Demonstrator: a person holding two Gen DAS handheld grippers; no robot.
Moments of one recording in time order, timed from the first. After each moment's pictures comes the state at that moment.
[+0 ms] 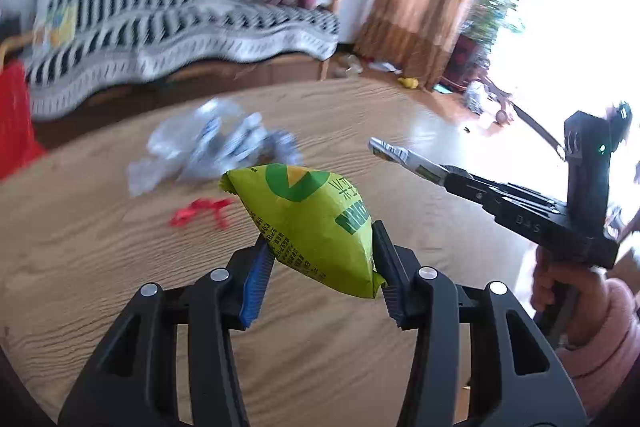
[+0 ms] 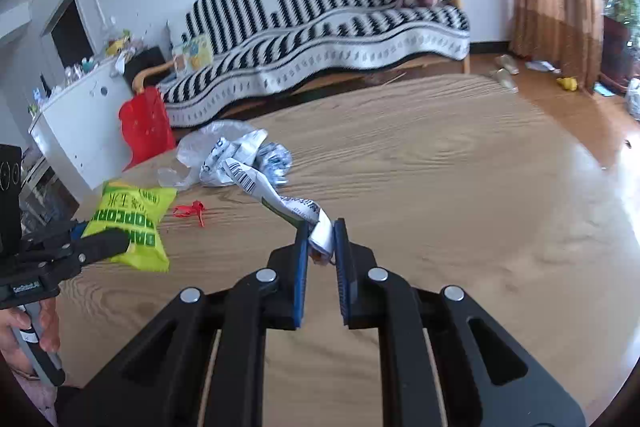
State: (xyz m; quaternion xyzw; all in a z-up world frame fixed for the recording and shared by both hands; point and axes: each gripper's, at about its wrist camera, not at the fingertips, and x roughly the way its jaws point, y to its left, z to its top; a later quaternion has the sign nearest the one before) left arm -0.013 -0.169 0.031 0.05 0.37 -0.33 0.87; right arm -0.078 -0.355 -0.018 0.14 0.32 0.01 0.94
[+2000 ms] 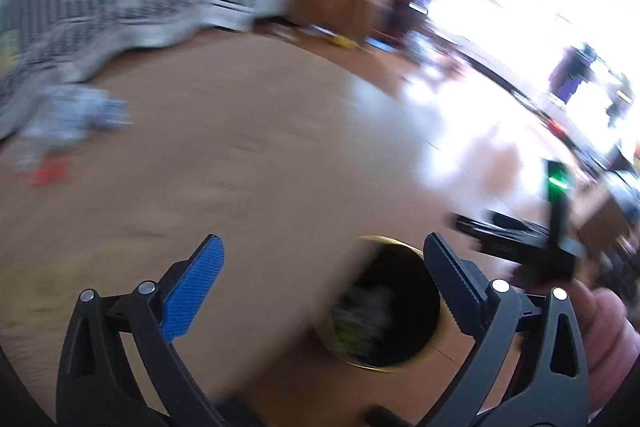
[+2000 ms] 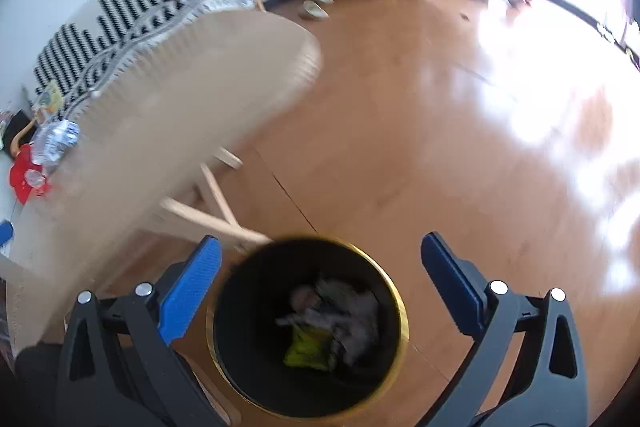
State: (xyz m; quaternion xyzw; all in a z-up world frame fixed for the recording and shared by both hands) left arm -0.119 -0.277 0.016 0.08 0.39 -0.36 0.84; right arm -0.282 -0.505 -0.105 0.23 0.38 -0.22 0.87
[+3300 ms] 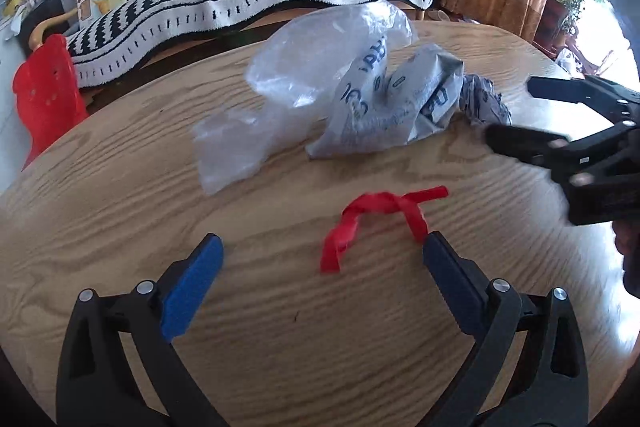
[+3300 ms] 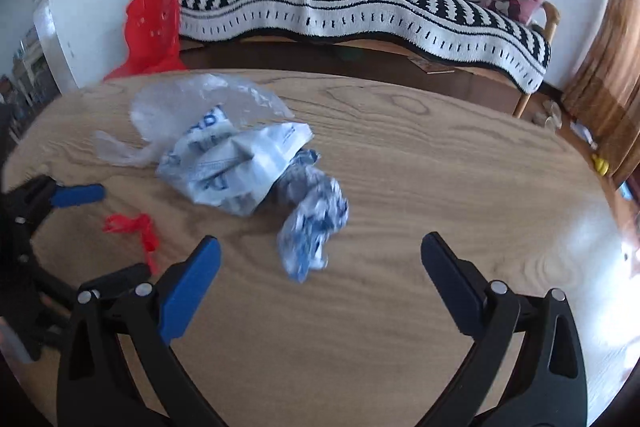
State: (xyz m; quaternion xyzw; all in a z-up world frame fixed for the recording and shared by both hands) left arm 0.139 -0.133 -0.073 0.10 0.45 -0.18 0.87; right arm 0.152 -0.247 -0.074 -0.05 0.43 0.08 0.90
